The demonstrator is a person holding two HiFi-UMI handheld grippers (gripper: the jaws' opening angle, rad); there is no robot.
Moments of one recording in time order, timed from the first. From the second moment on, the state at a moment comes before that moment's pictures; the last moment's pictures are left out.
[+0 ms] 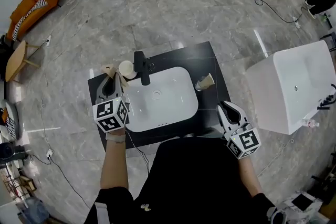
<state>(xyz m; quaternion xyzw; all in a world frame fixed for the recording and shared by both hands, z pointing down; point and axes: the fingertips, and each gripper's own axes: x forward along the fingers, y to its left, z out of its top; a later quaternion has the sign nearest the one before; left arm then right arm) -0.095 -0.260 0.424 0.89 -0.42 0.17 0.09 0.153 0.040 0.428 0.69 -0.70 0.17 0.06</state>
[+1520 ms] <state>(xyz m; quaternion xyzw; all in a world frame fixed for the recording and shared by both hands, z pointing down) -0.127 -0.099 0.495 0.83 -0.47 0.23 0.20 0.175 -0.023 0.448 0.63 -0.75 0.18 0.05</state>
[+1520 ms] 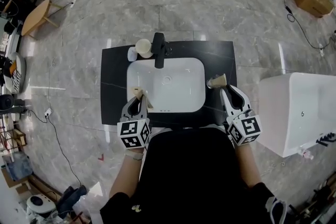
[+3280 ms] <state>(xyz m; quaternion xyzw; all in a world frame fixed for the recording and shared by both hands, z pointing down) -0.152 -0.028 0.502 0.75 -0.55 0.27 0.22 0.194 -0.064 0.543 0.58 -0.77 0.19 0.17</state>
